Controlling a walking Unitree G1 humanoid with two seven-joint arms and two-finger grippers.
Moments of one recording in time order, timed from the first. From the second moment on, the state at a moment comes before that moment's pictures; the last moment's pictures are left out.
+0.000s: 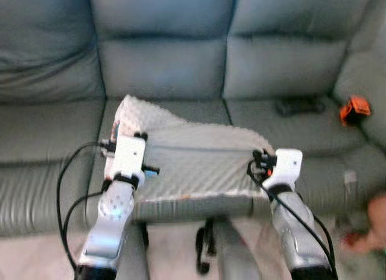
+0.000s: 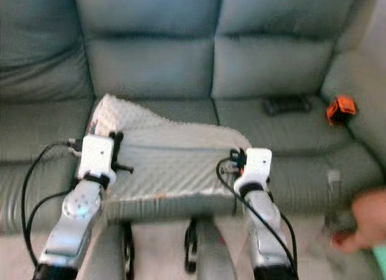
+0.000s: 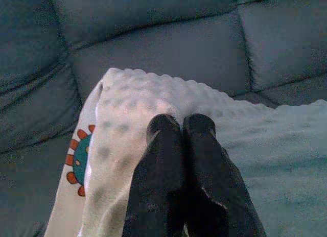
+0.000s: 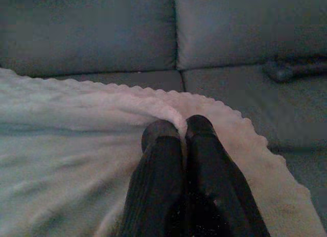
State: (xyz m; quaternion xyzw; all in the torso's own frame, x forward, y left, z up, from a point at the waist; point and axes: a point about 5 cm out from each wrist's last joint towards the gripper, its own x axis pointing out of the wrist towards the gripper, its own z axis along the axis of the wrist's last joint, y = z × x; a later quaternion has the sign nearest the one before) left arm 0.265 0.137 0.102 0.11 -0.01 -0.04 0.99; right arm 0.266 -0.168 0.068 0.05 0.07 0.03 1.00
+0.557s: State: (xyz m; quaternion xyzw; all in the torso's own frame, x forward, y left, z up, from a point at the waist) left arm 0.267 0.136 0.107 0.13 -0.03 -0.05 0.99; right arm 0.262 -0.170 0.062 0.05 0.07 0.03 1.00
